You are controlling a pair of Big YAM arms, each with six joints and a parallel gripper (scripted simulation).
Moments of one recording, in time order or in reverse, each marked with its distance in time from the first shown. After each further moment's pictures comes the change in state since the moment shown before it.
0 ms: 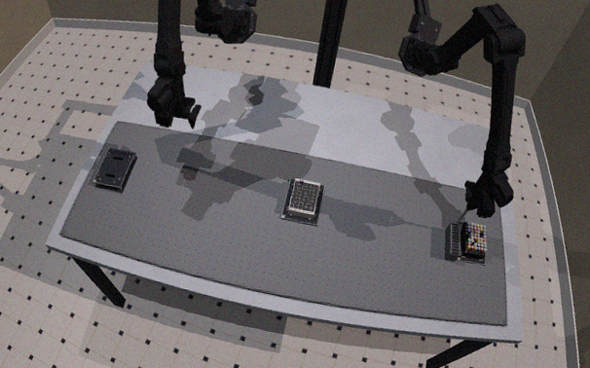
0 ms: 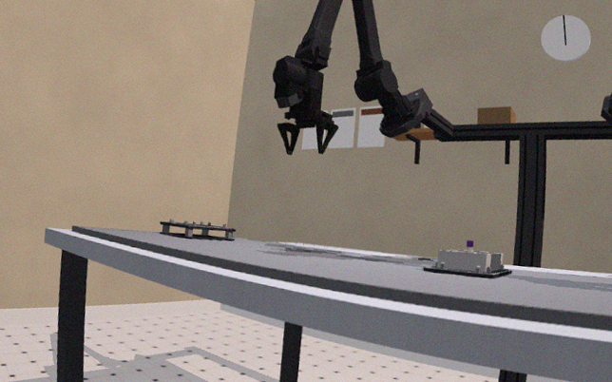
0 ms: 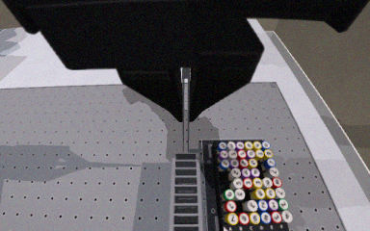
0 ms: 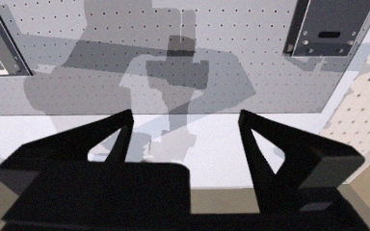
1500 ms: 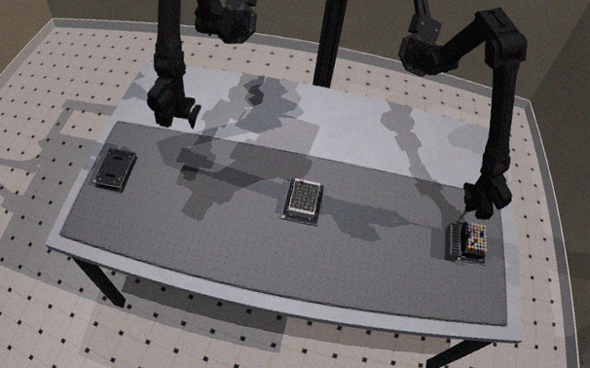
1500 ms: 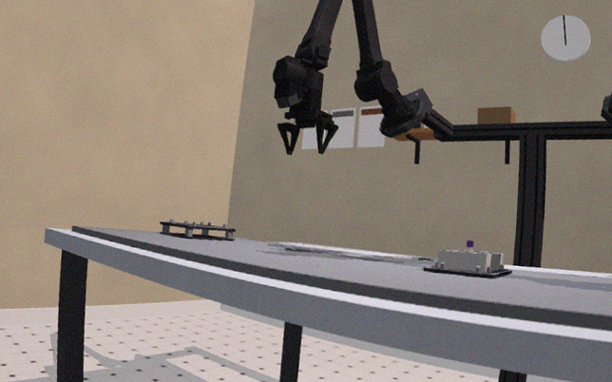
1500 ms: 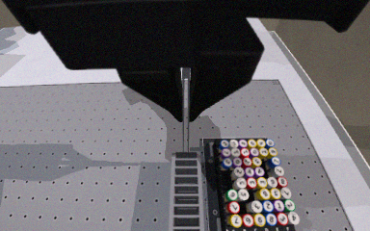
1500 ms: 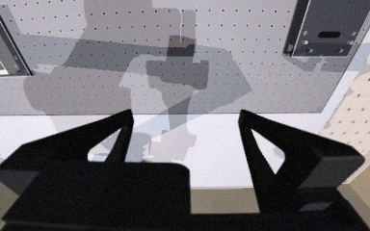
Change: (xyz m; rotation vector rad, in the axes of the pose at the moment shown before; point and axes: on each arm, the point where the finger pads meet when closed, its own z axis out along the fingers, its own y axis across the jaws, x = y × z) left arm 0.001 0.000 0.011 0.003 0.006 -0.001; right arm 0.000 0.000 0.000 0.000 0.000 0.000
